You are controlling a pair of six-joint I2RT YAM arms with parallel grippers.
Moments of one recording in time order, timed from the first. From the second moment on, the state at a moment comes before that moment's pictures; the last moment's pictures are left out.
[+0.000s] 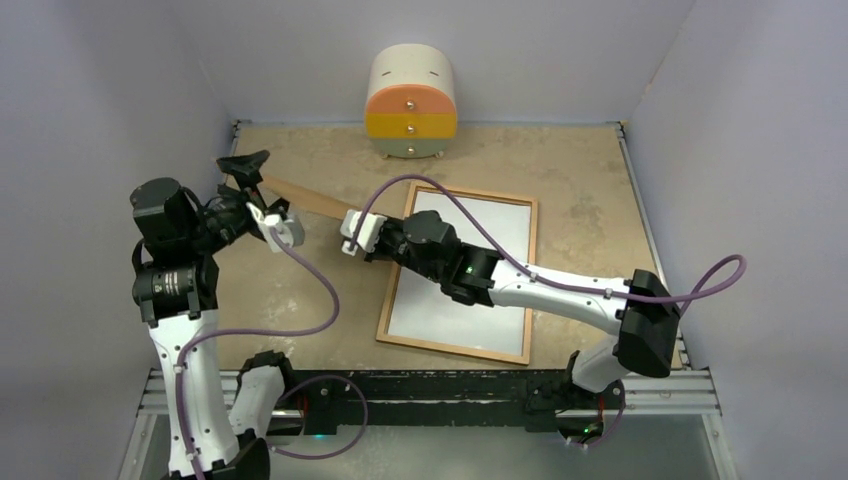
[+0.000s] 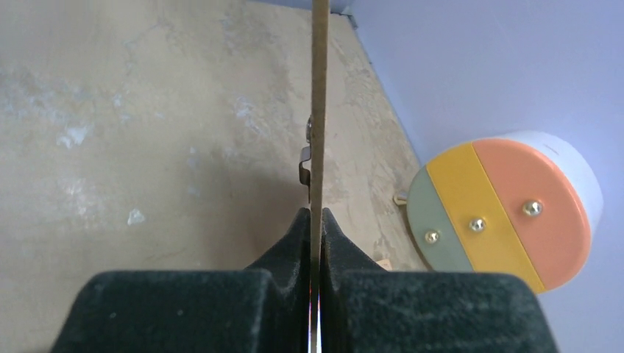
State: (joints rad) left arm 0.23 0.85 1.27 -0.79 0.89 1.46; right arm 1.13 1.53 1.21 0.14 0.14 -0.58
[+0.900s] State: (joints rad) left arm 0.23 0.99 1.39 -0.51 0.82 0.79; right arm 0.73 1.34 1.13 0.20 0.01 0.52
